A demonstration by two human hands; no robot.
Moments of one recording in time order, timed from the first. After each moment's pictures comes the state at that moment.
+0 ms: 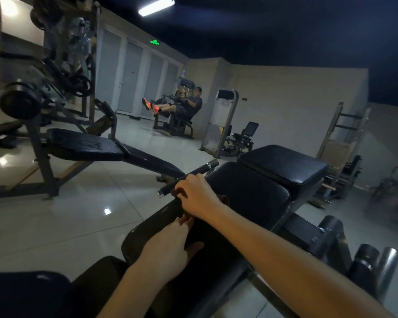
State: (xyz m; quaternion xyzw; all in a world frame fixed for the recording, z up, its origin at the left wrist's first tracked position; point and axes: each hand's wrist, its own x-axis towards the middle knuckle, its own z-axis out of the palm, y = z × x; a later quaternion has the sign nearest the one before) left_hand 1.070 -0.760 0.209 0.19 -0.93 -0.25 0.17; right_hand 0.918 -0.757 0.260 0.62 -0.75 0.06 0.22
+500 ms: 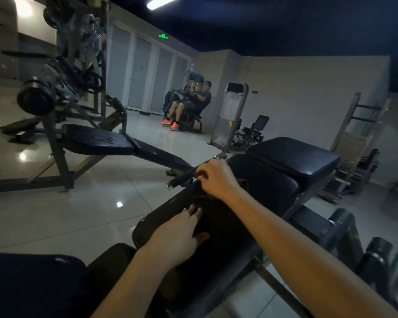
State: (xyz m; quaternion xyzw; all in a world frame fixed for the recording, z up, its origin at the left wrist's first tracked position) left_hand 1.073 -0.762 0.212 0.18 -0.95 -0.24 0.12; right_hand 0.890 -0.751 0.279 0.58 -0.78 0.10 0.21
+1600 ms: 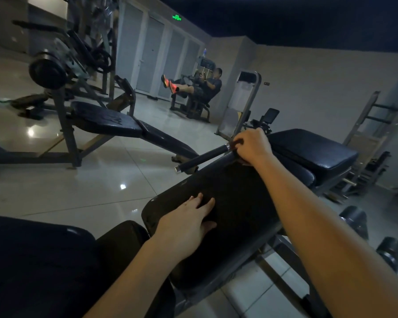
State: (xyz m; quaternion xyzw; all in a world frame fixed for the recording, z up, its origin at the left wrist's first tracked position) left_hand 1.083 -0.758 0.190 0.18 -0.95 -0.20 0.15; right_hand 0.827 -0.757 0.320 0.48 -0.83 0.06 0.29
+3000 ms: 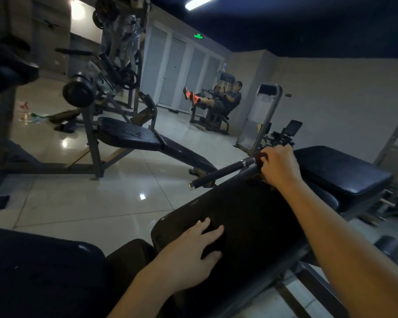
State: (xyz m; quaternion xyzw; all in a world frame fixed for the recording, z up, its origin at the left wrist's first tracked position) left_hand 1.094 -0.761 0.187 0.17 -0.91 -0.35 0.13; right_hand 0.820 -0.736 0.327 0.46 -0.82 0.09 0.34
